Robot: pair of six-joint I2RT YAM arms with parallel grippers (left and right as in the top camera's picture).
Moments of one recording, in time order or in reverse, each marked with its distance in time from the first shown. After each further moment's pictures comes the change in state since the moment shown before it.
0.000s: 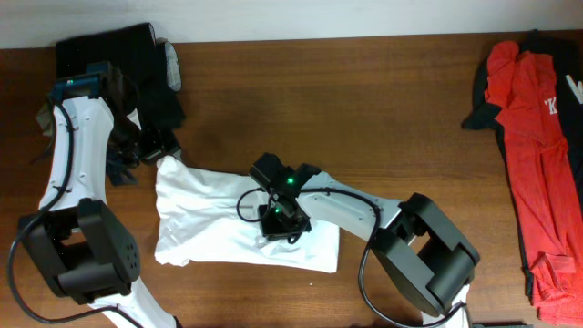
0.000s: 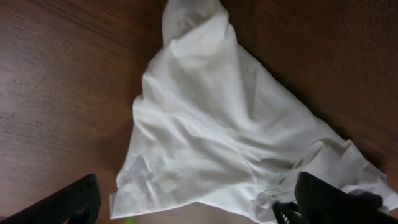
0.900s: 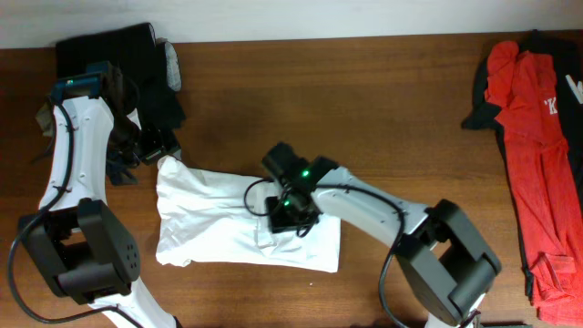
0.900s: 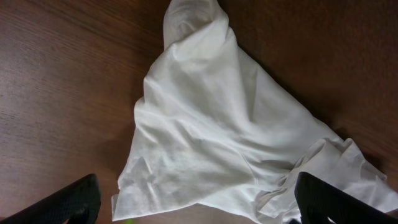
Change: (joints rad) left arm 0.000 0.000 0.000 0.003 0.000 0.000; right arm -0.032 -0.084 -0.034 0.045 -0.023 -0.051
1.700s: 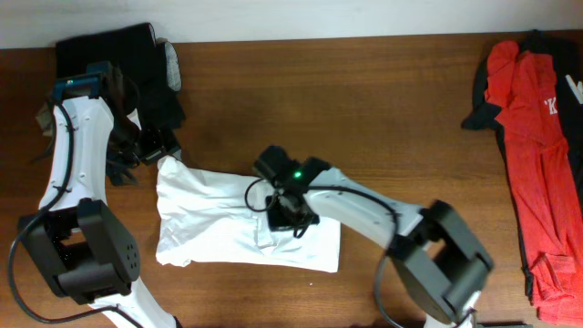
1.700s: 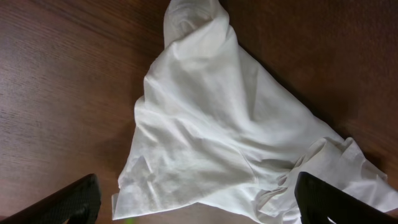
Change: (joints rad) left arm 0.000 0.000 0.000 -0.003 0.000 0.000; right arm 0.026 0.035 0.043 -0.073 0.151 0.095
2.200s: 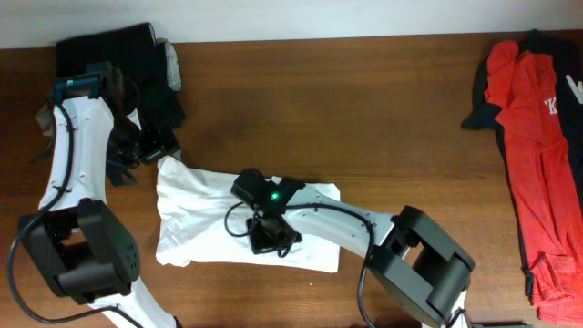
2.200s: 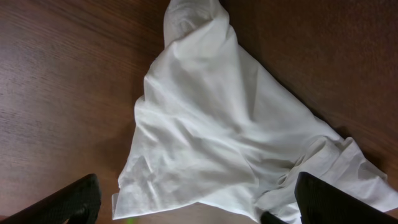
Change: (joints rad) left arm 0.000 0.000 0.000 -0.001 0.000 0.000; right arm 0.104 0.033 0.012 0.011 -0.070 0.007
